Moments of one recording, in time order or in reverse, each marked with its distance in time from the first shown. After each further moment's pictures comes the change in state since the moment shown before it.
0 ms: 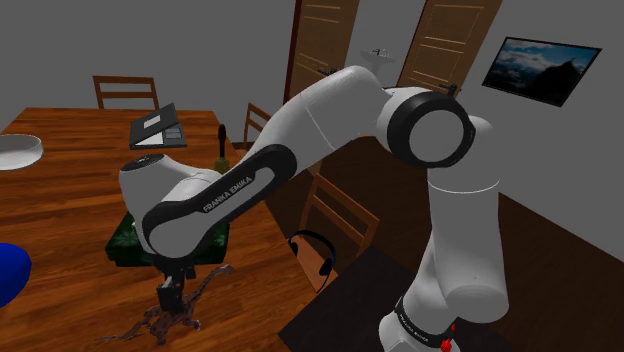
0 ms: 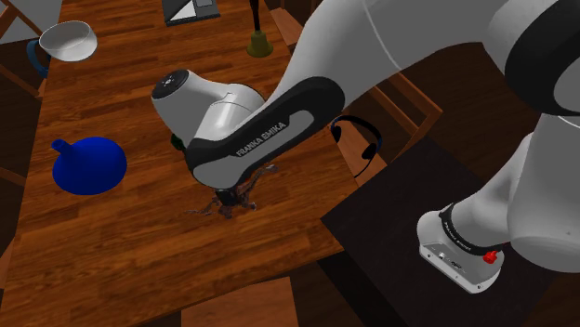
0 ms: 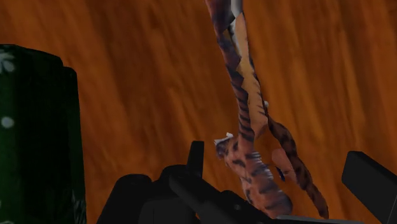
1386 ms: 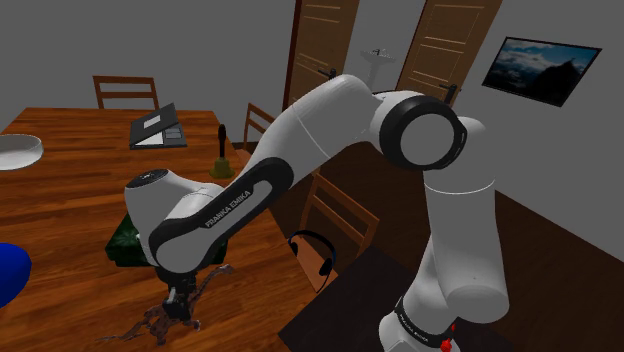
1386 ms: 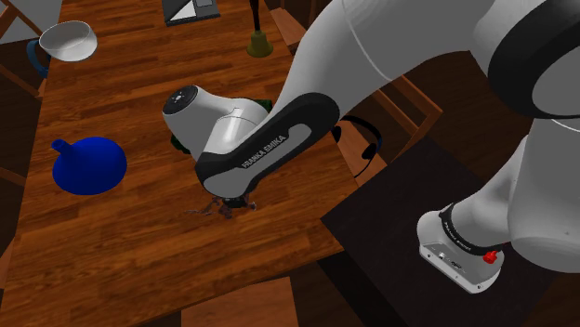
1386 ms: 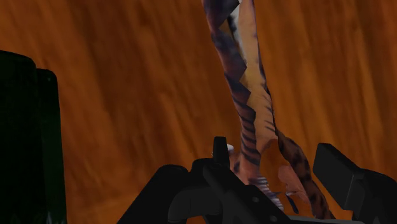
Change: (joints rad) arm 0.008 0.035 -0.005 -0.033 -0.013 0.067 0.009
